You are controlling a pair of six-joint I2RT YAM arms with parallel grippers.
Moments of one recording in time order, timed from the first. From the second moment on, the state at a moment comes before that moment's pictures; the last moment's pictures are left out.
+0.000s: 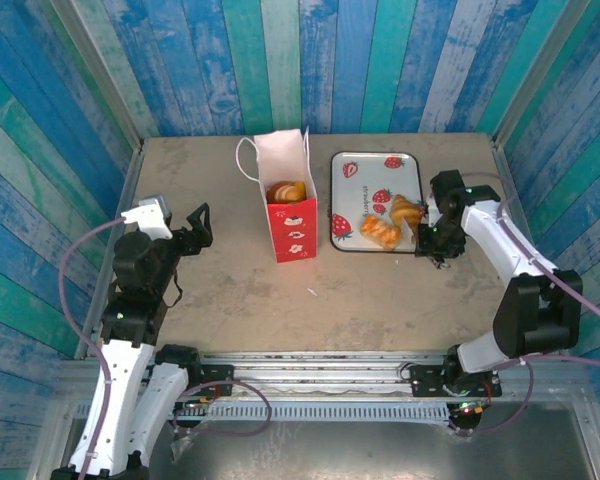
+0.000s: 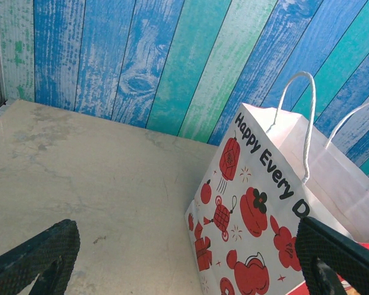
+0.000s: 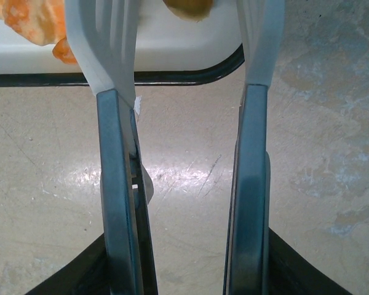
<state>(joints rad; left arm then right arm) -0.11 0.56 0.71 -0.31 0.03 -0.34 0.13 1.50 1.16 -1.11 -0.07 0.19</state>
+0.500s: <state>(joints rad) -0.11 0.57 0.71 -0.31 0.03 -0.34 0.13 1.59 1.19 -1.10 -0.07 0.18</state>
